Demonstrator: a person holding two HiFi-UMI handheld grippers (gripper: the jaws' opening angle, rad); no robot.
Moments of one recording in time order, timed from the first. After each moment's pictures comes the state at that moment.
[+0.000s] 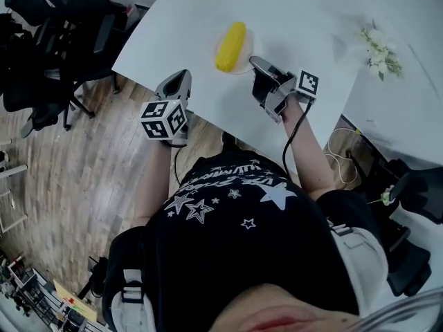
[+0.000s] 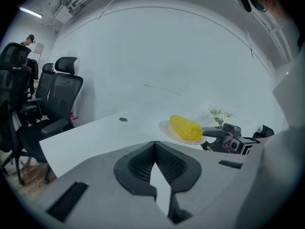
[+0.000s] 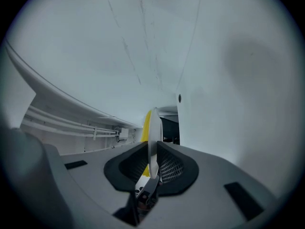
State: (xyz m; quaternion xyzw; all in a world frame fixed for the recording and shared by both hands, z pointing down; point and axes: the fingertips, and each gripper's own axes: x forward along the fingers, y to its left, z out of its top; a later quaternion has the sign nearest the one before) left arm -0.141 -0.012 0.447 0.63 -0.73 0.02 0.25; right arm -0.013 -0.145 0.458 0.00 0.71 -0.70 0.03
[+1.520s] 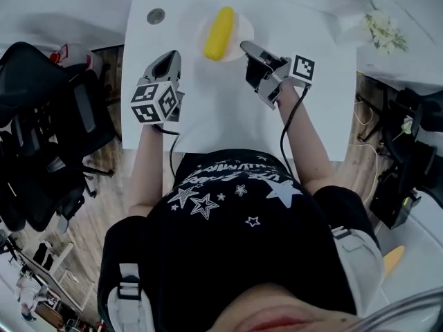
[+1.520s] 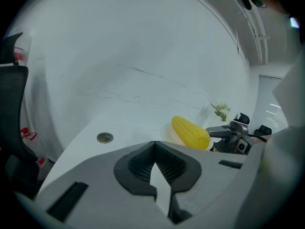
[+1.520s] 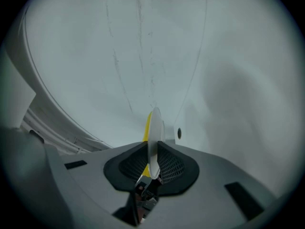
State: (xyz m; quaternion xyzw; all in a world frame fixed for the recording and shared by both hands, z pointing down) left arm -0.292 -0.233 0.477 0.77 -0.58 0.09 0.25; right arm -0.120 -0.281 0.483 -0.16 0.72 -0.66 0.15
